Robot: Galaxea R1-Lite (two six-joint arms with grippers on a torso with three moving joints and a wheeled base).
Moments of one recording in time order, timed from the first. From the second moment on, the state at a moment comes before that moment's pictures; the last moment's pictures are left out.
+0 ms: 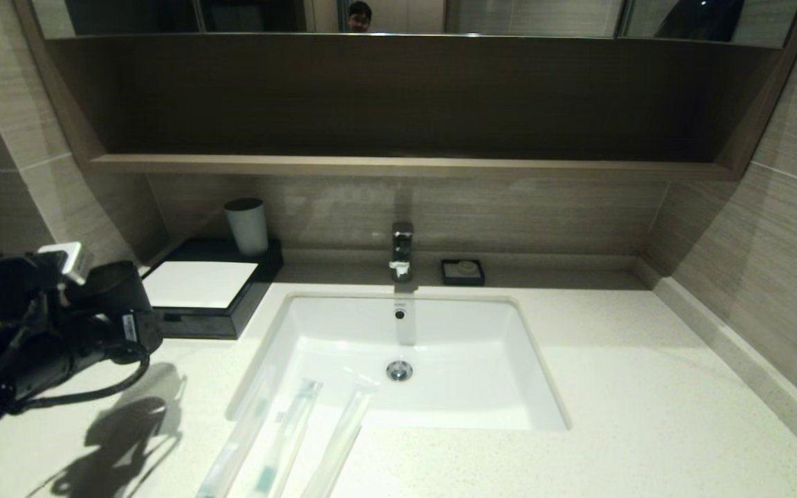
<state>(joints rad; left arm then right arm) 0.09 1.59 -0.57 -0.61 0.07 -0.07 0.00 0.00 0.00 0.00 0.00 0.00</state>
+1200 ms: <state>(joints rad) 0.22 1.94 -1.26 -0.33 0.06 0.03 0.00 0.00 0.00 0.00 0.00 0.00</state>
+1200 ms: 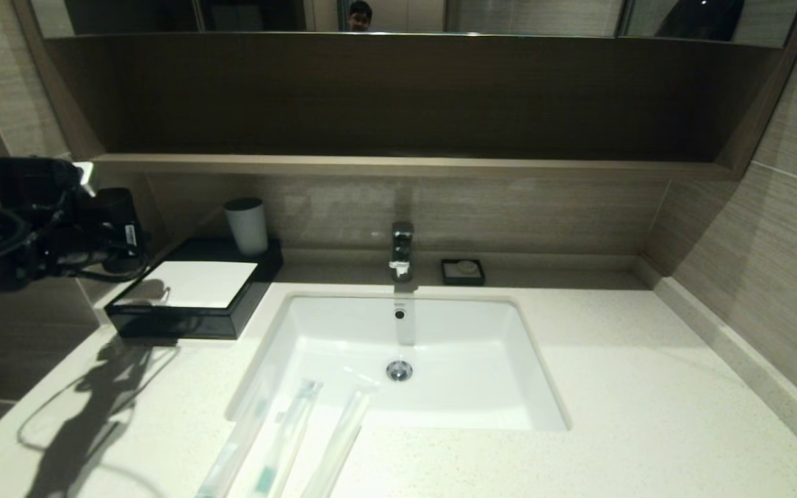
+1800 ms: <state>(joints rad) 0.23 2.02 -1.29 -0.37 0.05 0.03 0.00 0.00 0.00 0.00 0.00 0.00</state>
